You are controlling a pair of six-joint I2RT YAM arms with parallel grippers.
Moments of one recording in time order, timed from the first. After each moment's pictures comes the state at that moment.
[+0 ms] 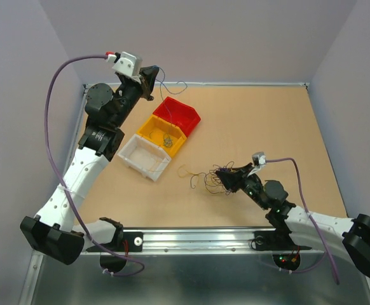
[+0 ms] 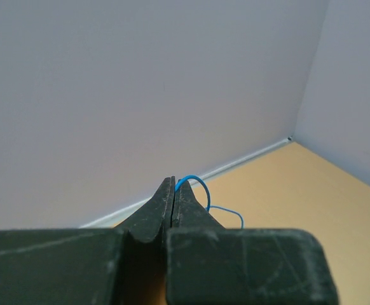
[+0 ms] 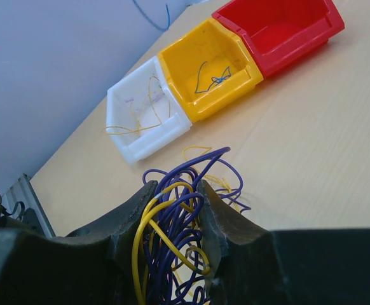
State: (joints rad) left arm -0.40 1.17 1.28 0.15 0.15 -0.02; right arm 0.80 0.90 0.06 0.92 0.09 0.53
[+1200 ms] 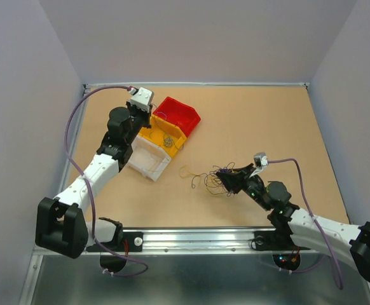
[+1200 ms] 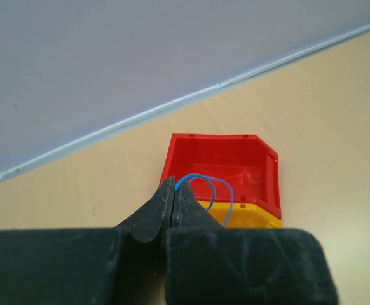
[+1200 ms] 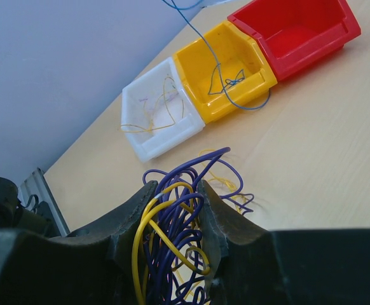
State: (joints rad) left arm -0.33 1.20 0.86 0.34 0.07 0.14; right arm 0.80 0.80 0.06 0.84 0.05 0.53
